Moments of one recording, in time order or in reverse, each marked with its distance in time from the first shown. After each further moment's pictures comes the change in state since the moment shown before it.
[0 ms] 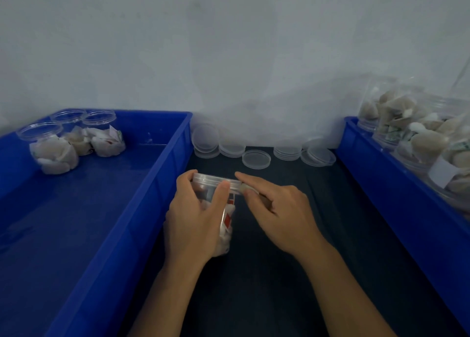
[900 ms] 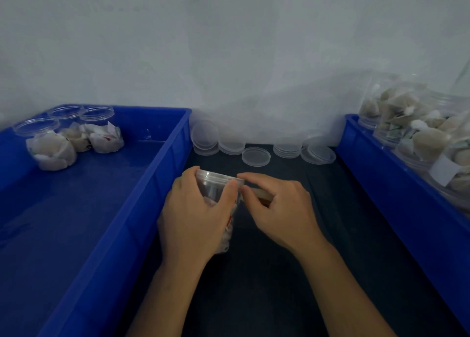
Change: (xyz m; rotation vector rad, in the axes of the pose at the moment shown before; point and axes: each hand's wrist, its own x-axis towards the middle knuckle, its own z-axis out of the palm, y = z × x) left_hand -0.004 0.006 0.002 0.271 0.034 0.095; right_hand 0.001 -0.012 -0.001 -0.008 0.065 0.056
